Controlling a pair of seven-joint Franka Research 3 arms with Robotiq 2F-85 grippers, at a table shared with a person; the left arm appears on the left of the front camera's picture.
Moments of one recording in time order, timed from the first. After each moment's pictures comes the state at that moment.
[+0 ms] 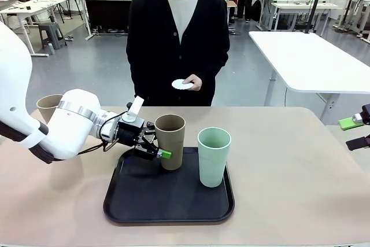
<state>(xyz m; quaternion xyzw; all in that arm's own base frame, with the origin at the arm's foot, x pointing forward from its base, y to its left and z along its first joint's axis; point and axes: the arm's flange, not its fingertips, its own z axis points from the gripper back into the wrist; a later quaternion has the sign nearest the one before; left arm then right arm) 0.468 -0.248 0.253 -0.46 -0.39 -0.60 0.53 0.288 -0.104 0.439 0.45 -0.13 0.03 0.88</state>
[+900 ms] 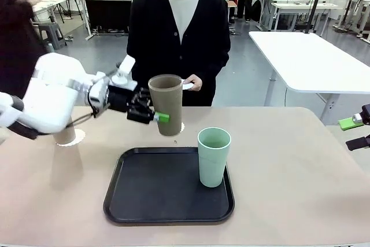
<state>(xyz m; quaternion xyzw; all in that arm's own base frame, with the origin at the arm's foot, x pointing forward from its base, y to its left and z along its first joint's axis) 0.464 -0.241 0.386 -0.45 -0.42 -0.58 0.53 0.288 -0.104 0.439 0.45 -0.13 0.03 0.88</state>
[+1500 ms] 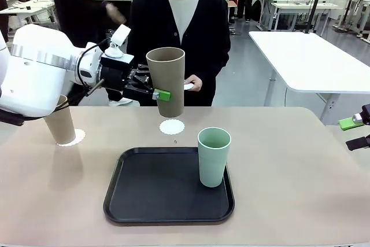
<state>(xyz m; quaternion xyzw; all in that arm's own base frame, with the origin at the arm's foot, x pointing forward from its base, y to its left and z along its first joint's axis) 0.441 -0.246 0.453 -0.45 -0.43 -0.58 0.52 0.288 -0.104 0.439 0.45 -0.13 0.03 0.88</state>
